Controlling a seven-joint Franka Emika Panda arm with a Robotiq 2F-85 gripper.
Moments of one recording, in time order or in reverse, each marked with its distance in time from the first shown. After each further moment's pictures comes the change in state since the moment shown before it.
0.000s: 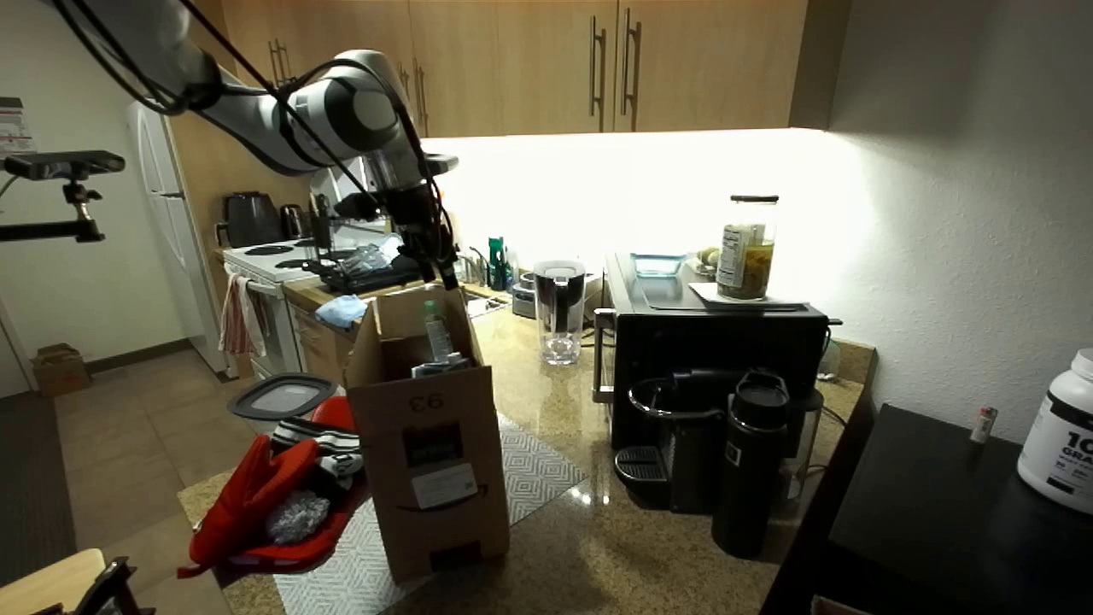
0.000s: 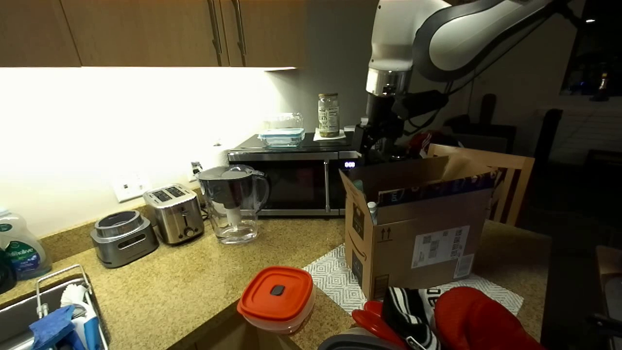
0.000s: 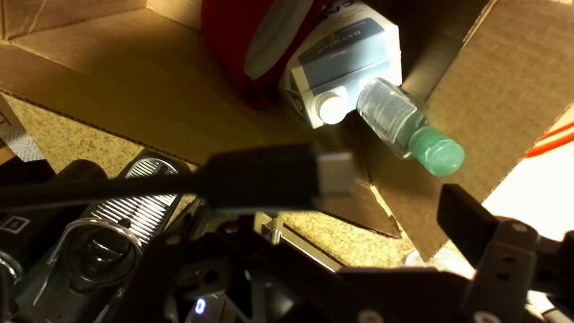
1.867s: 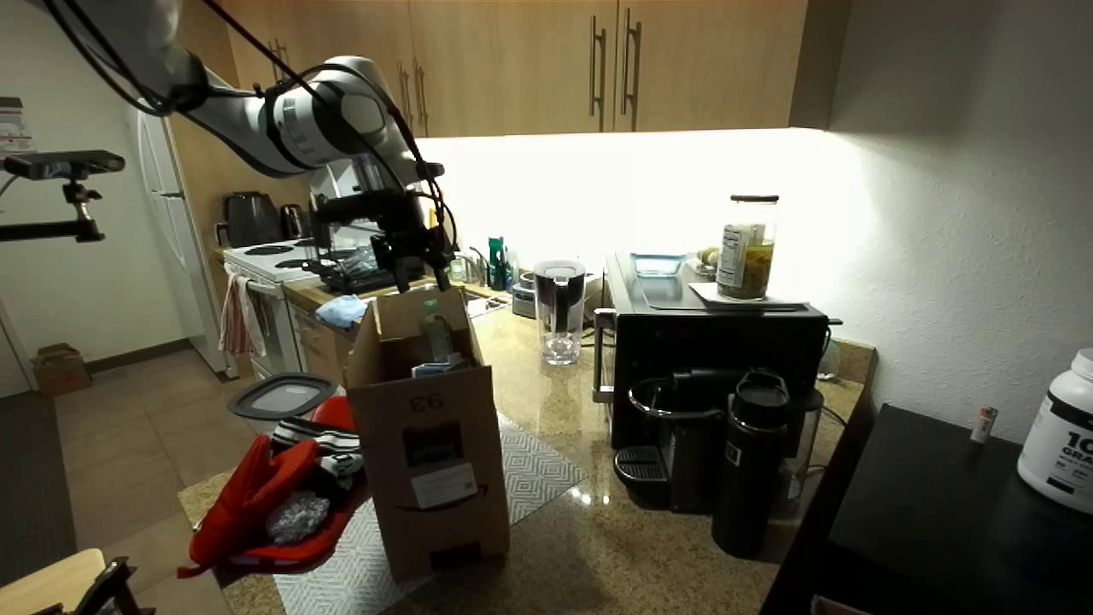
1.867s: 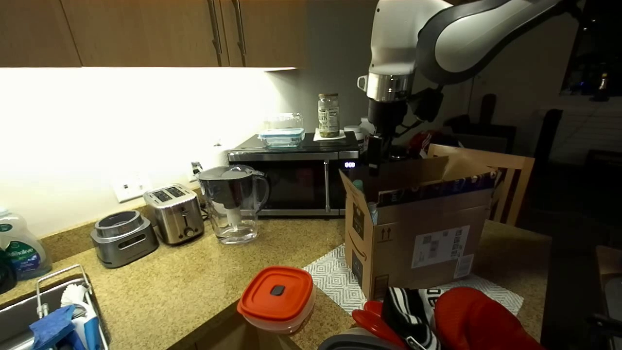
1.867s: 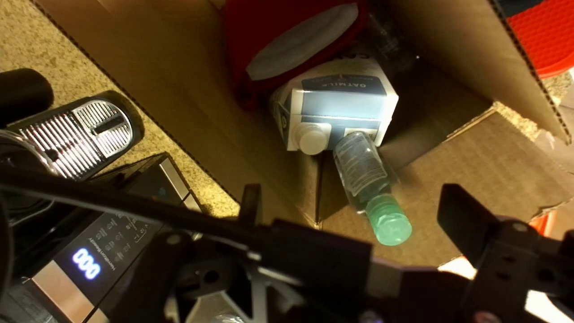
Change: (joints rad) arm 0.034 -0.010 0.004 -0.022 0.008 -0.035 -0.423
